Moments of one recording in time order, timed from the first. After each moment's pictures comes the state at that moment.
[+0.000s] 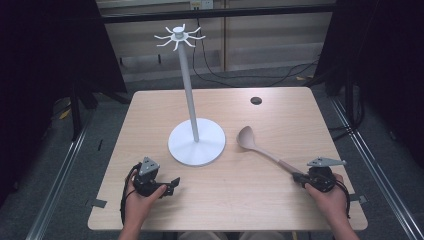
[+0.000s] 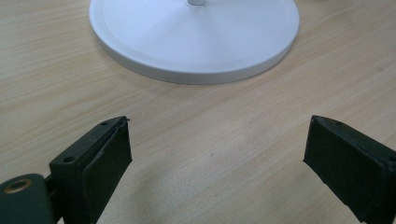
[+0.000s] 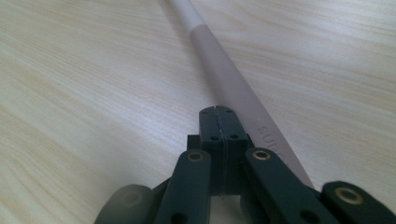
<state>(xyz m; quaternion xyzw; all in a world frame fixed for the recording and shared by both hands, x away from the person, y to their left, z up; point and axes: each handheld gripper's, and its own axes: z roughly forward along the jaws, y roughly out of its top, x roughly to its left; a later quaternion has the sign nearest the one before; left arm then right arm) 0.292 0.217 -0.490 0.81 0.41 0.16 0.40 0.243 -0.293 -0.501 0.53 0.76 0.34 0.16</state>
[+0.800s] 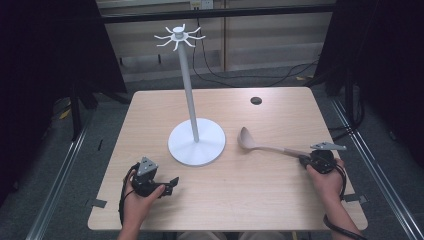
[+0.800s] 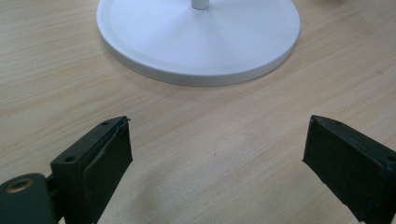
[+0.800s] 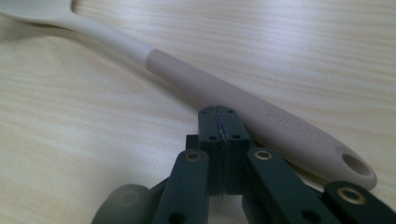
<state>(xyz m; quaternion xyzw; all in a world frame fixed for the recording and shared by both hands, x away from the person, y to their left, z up) 0.291 0.219 -0.488 0.80 0.41 0.17 0.40 0.292 -0.314 -0.506 0.58 0.71 0.32 0.24</state>
